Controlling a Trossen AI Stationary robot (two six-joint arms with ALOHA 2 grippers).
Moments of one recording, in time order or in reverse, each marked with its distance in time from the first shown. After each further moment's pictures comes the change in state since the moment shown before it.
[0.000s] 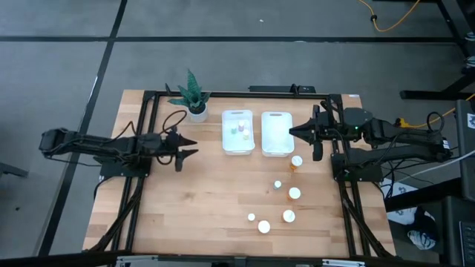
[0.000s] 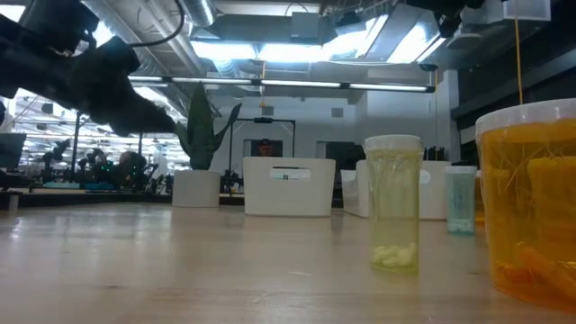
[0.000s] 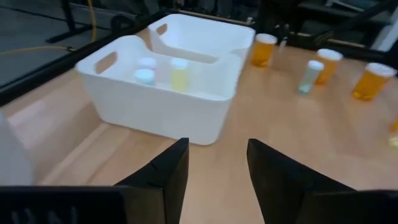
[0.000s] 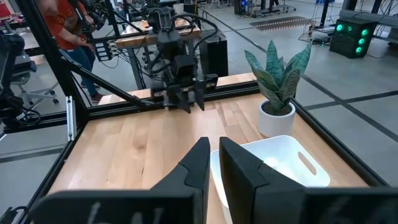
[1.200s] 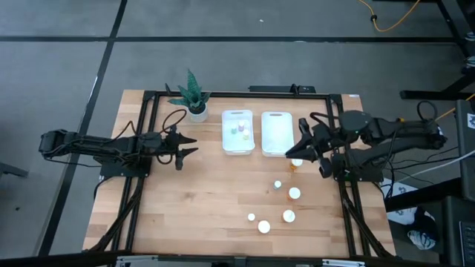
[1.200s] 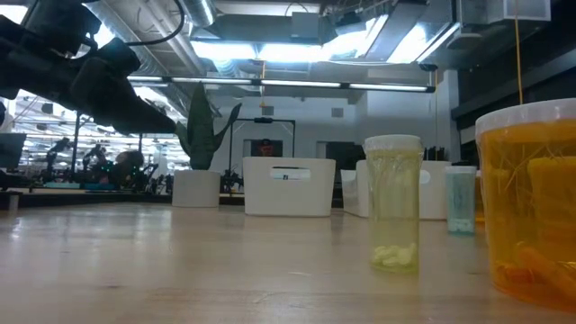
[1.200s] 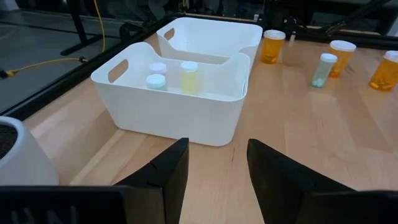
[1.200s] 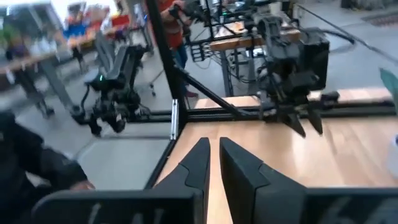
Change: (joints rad) left arm 0.027 0.000 -0.001 0.003 -0.001 0.084; right arm 0.195 0.178 0.198 0.026 -0.215 0.023
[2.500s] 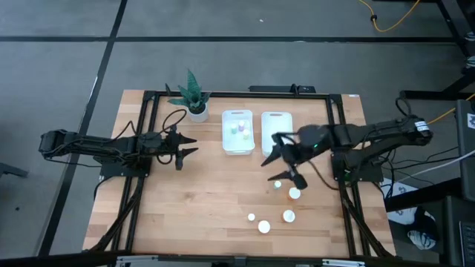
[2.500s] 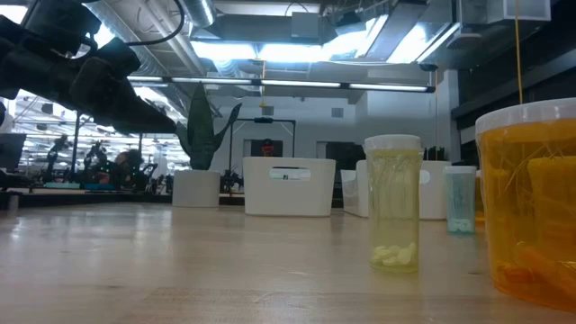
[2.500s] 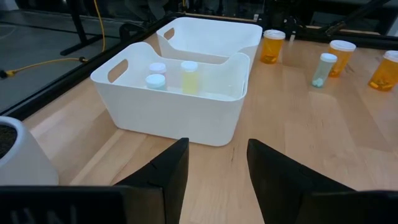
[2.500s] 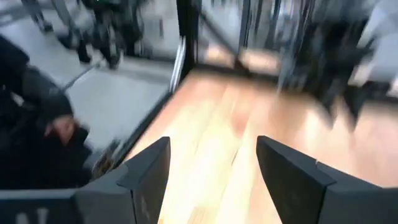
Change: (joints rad) left arm 0.000 0.000 0.000 0.000 0.000 0.000; right arm 0.056 0.321 0.113 -0.070 -0.033 -0.176
